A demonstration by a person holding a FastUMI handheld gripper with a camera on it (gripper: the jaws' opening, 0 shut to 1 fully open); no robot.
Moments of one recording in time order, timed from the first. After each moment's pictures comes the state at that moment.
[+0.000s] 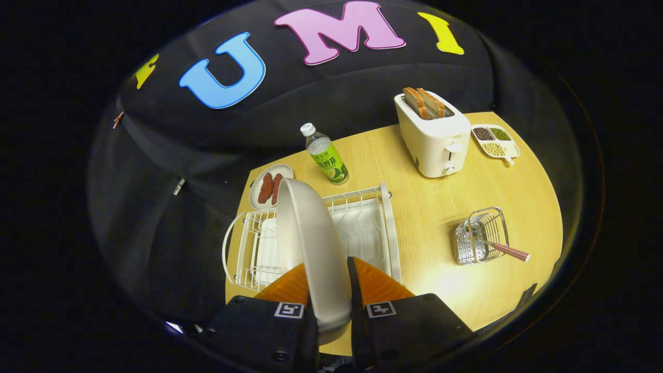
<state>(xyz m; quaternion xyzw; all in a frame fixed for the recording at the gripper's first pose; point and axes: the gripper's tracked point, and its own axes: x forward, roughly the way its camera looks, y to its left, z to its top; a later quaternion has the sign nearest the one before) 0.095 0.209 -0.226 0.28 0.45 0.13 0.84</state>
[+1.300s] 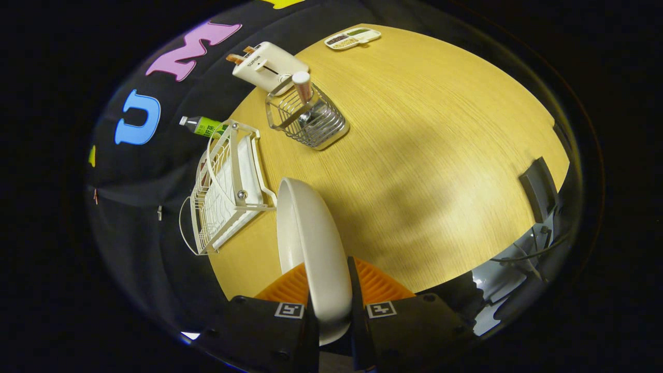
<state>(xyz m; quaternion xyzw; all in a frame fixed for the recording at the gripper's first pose) -0.102 0.069 -0.406 0.42 0.58 0.02 0.70</state>
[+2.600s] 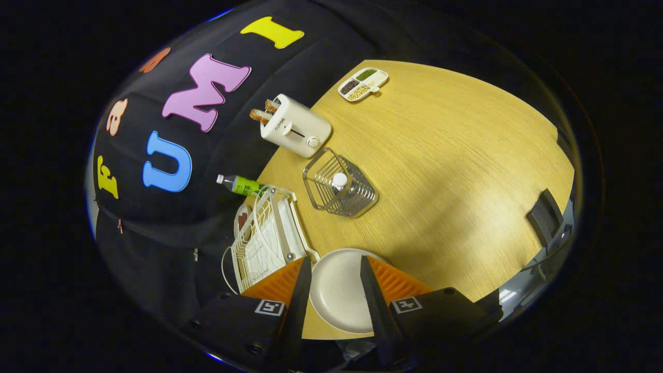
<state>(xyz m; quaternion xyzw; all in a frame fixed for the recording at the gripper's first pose) -0.013 0.008 -0.348 0.50 0.41 -0.01 0.76</state>
